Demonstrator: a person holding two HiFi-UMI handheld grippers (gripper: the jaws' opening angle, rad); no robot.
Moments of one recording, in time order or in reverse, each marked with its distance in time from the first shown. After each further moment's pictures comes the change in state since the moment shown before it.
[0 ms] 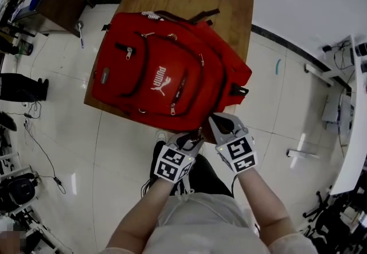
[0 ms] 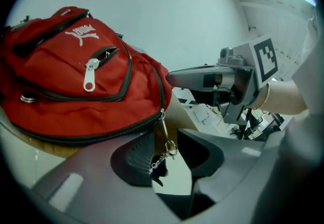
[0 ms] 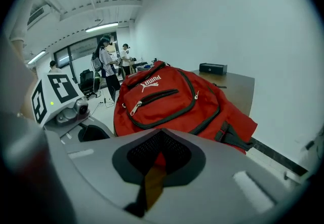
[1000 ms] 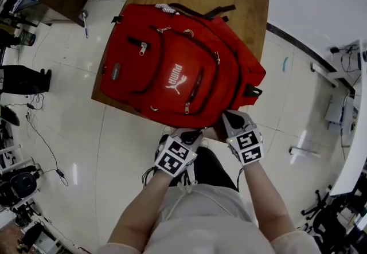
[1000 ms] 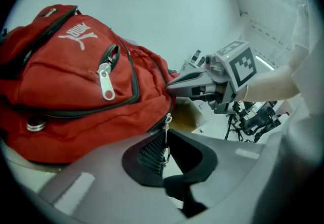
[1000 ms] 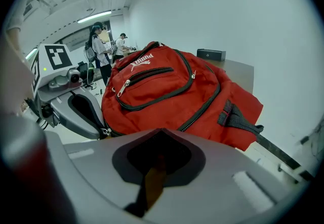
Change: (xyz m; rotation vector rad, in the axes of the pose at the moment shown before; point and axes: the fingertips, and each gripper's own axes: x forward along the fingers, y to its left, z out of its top) left arm -0.020 0.029 -0.007 0.132 0.158 -0.051; right arm 0.032 -0.014 -0.043 0.026 0.133 -0.033
